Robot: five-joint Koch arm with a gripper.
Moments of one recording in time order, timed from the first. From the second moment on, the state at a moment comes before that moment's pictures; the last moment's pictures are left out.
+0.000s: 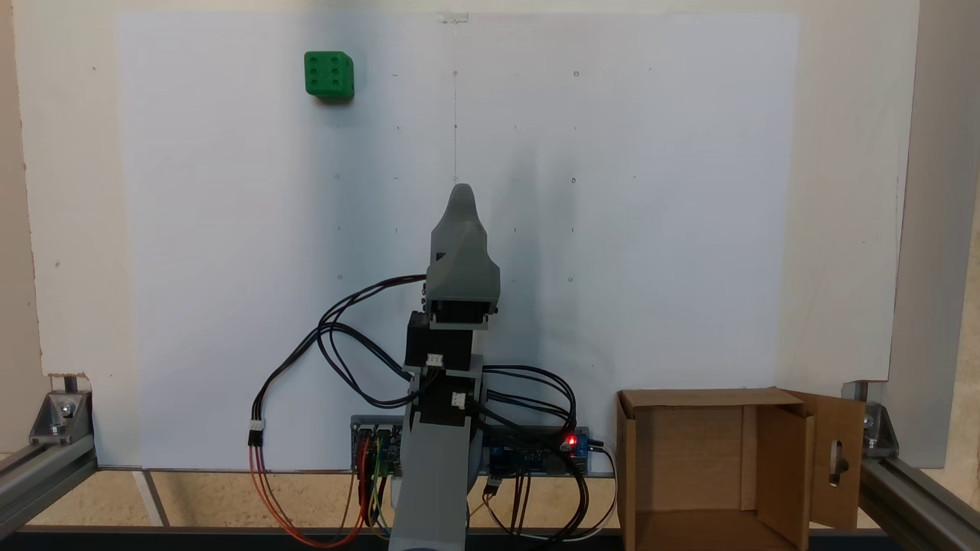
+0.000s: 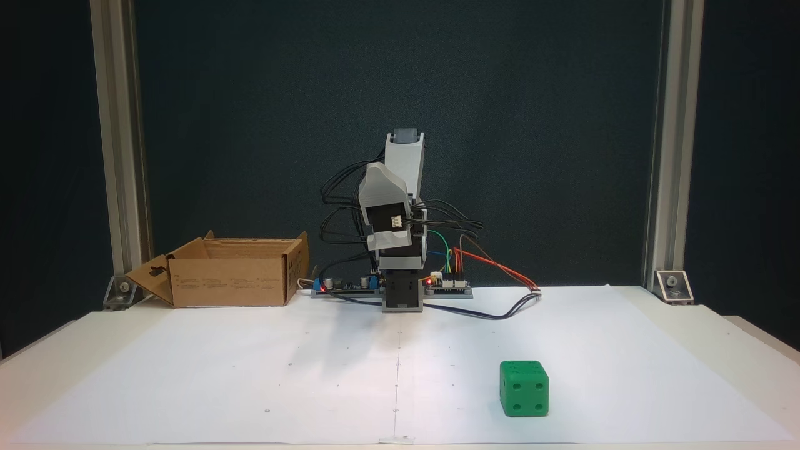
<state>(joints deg) 4.7 129.4 176.3 -87.1 7.6</state>
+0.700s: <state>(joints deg) 1.7 129.4 176.3 -87.1 -1.4</state>
